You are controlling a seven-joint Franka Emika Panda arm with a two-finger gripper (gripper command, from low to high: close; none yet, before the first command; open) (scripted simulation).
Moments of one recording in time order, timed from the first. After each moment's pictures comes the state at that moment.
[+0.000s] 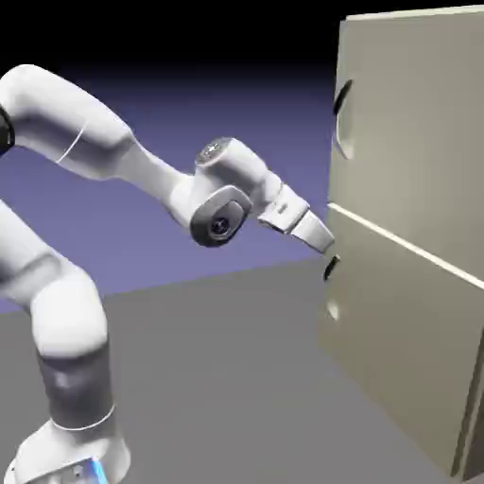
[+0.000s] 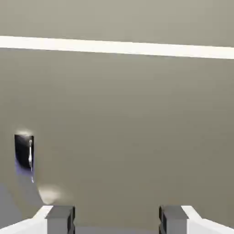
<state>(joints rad) -0.05 -0.55 0.10 -2.77 0.07 3.12 0.72</state>
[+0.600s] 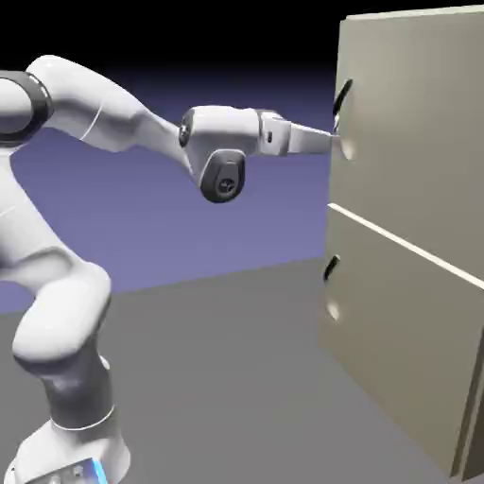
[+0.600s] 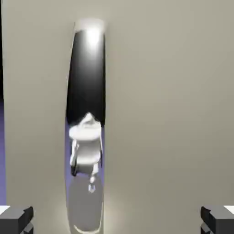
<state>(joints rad) -0.44 -0.45 0.75 -2.48 0.56 3.68 0.60</state>
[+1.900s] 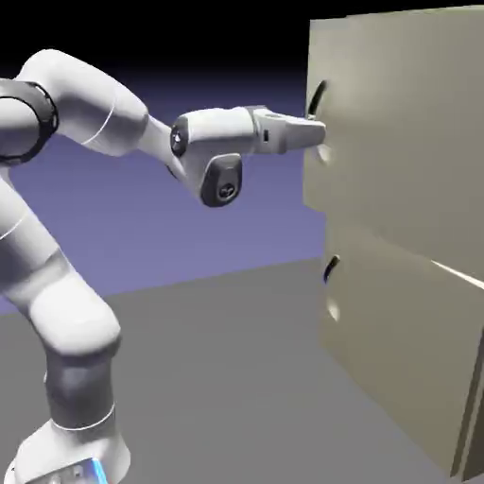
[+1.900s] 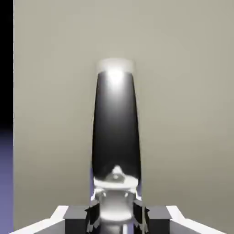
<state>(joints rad) 0.37 -0.47 -0.05 -2.62 0.29 3.74 0.52</state>
